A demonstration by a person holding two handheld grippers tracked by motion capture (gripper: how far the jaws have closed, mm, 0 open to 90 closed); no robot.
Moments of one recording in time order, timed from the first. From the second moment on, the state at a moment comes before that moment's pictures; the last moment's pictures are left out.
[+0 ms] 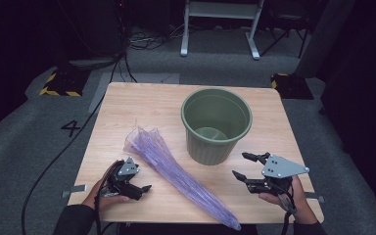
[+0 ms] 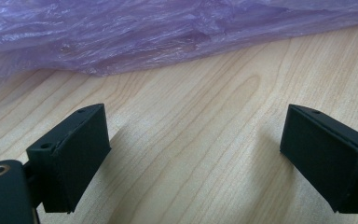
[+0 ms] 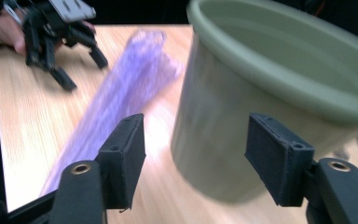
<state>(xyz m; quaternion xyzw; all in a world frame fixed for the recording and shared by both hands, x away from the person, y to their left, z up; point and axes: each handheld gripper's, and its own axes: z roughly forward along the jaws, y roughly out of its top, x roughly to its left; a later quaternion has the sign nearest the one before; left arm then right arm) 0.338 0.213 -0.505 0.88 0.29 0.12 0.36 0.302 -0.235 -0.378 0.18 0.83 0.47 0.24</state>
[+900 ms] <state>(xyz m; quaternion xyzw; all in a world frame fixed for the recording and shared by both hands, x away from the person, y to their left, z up) 0.338 0.211 -0.505 0.88 0.30 0.12 0.36 0.290 -0.224 -0.464 0.13 0.89 0.44 0.01</state>
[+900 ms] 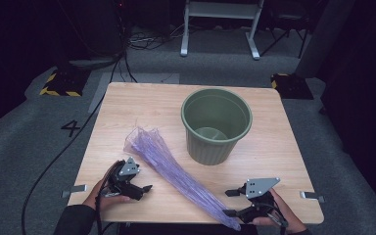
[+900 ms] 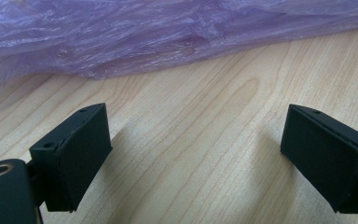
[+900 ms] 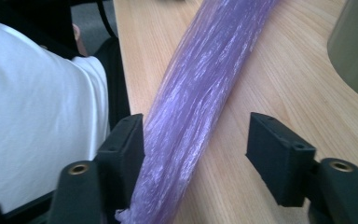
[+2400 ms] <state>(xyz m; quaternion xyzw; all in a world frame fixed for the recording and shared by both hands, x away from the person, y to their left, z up) 0.367 0.177 -0.492 0.89 0.24 0.14 0.37 0.372 -0.218 -0.497 0.19 0.89 0.40 0.09</state>
